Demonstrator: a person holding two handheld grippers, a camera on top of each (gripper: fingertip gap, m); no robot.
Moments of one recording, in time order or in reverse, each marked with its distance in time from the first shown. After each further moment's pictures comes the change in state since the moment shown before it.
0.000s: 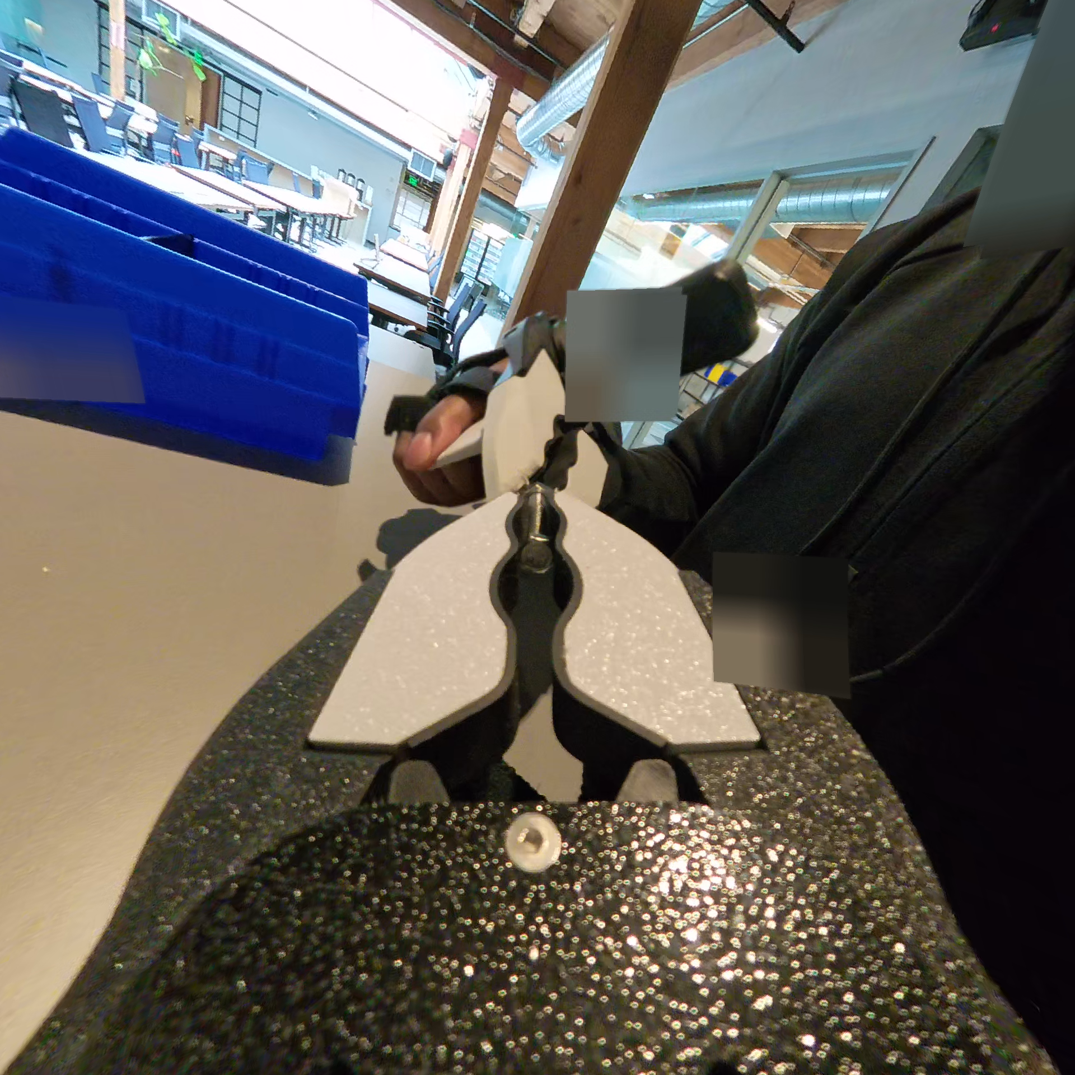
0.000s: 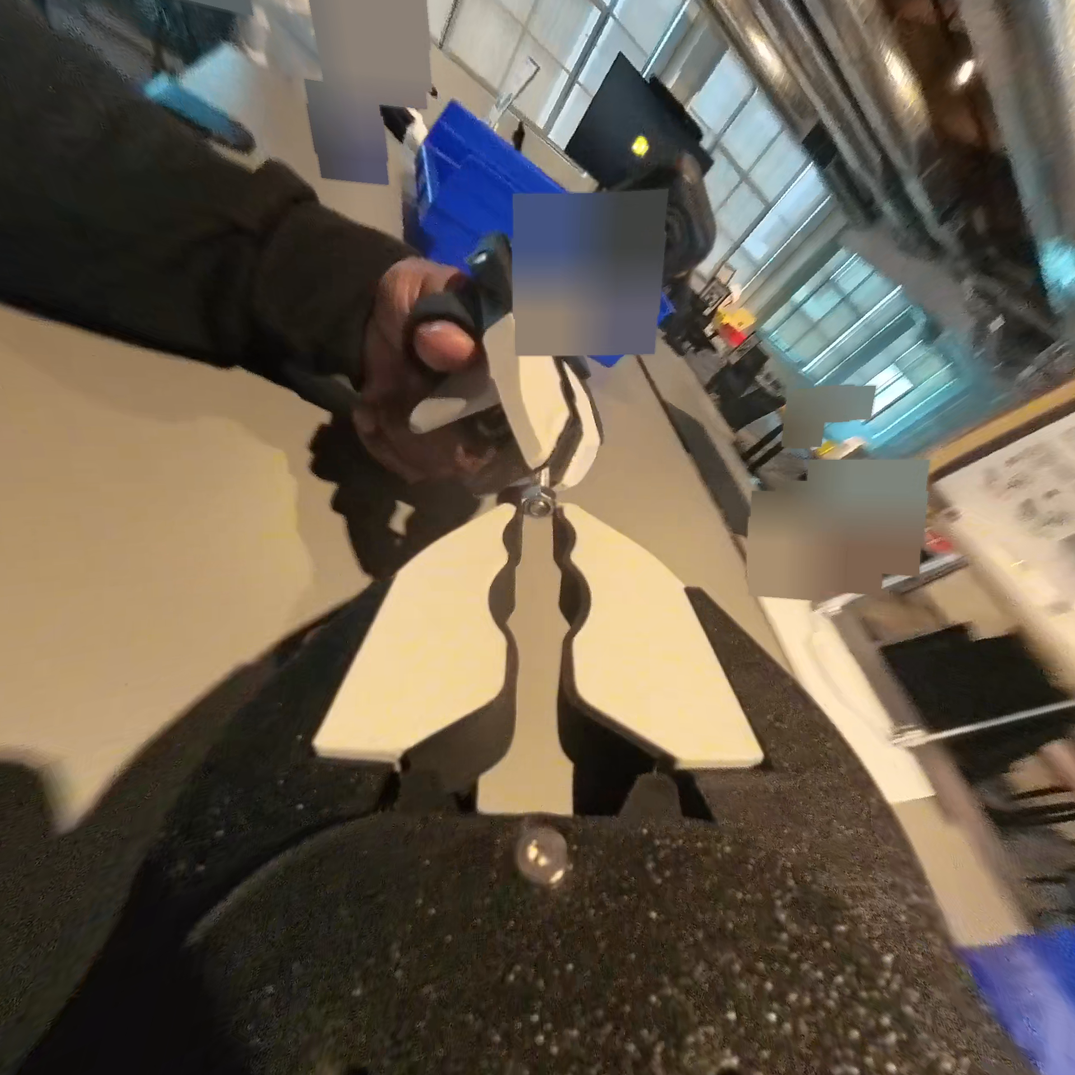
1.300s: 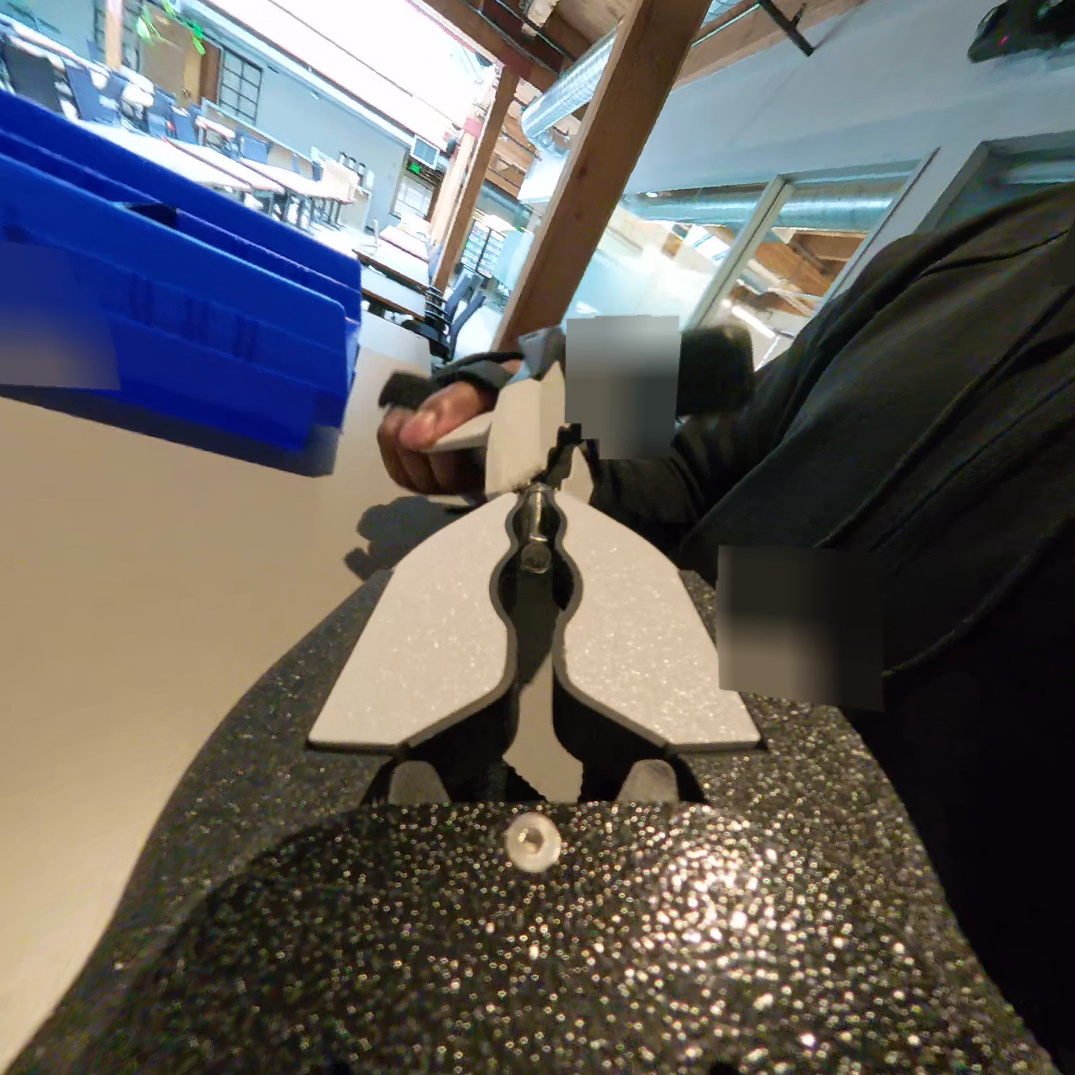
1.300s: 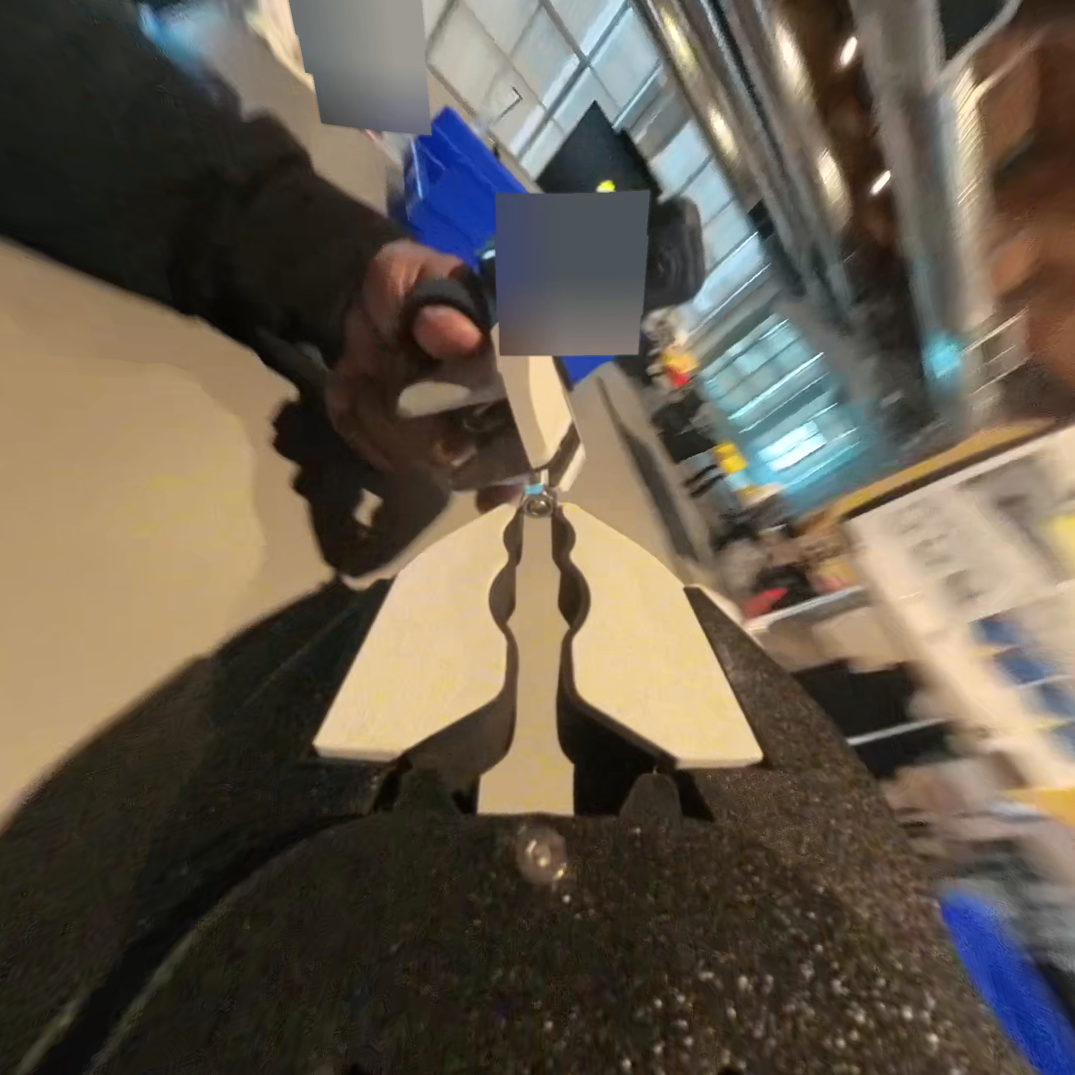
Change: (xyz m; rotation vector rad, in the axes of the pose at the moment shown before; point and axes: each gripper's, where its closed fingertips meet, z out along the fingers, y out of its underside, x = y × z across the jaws) left arm 0.001 0.005 0.013 -0.009 -0.003 -0.041; right arm -0.001 0.004 -0.010 0.029 0.081 -0.172
